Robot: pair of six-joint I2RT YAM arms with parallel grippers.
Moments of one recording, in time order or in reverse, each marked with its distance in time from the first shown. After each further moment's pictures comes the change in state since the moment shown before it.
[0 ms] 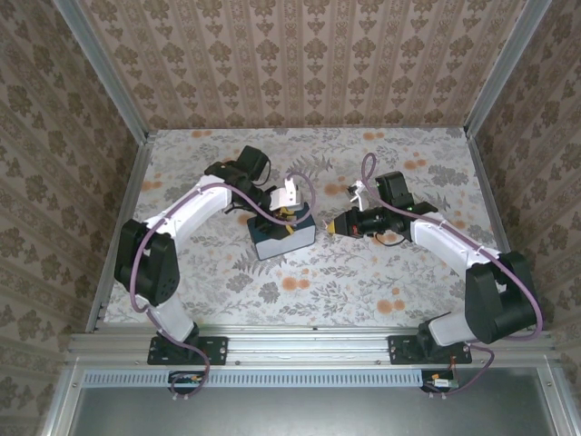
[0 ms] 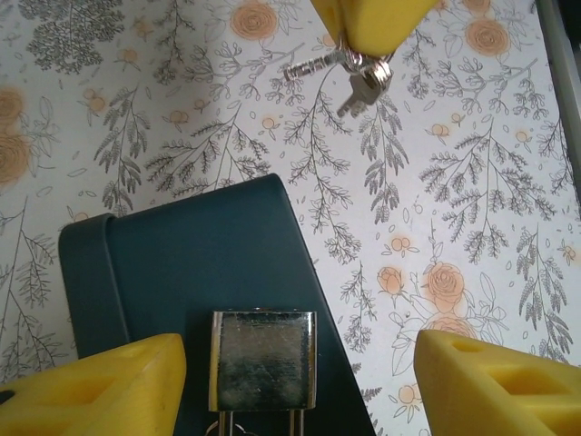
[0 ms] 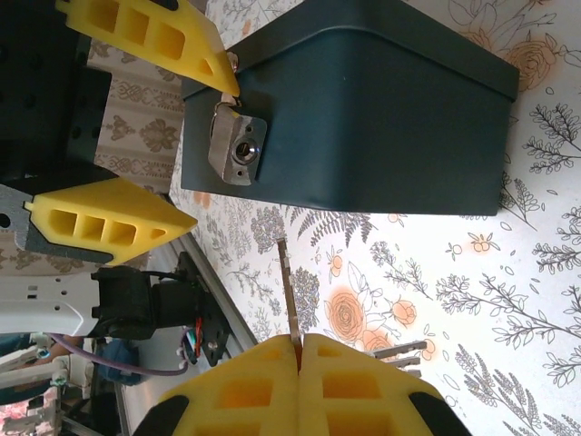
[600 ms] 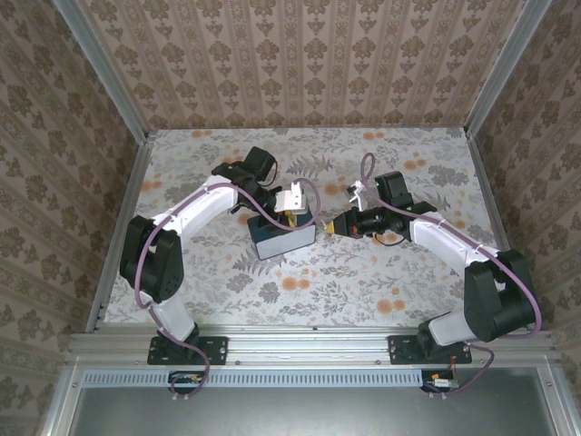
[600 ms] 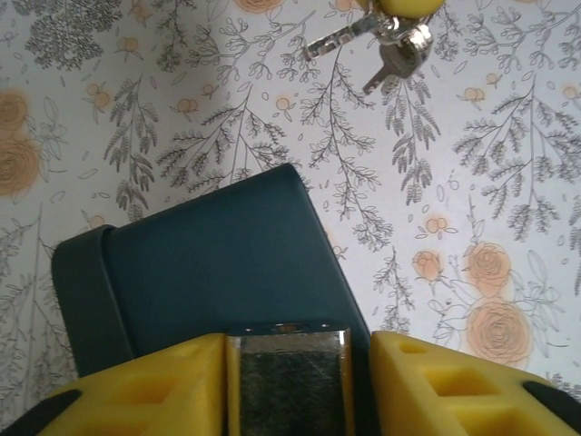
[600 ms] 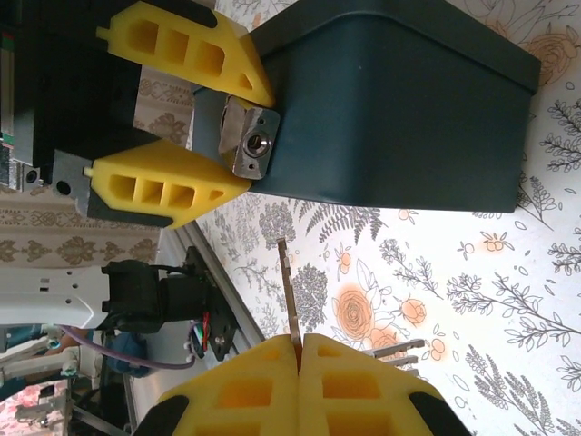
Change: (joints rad) left arm -0.030 0.033 0.008 0.047 -0.081 0.058; right arm 0.000 0.010 0.000 0.007 -0.030 0.000
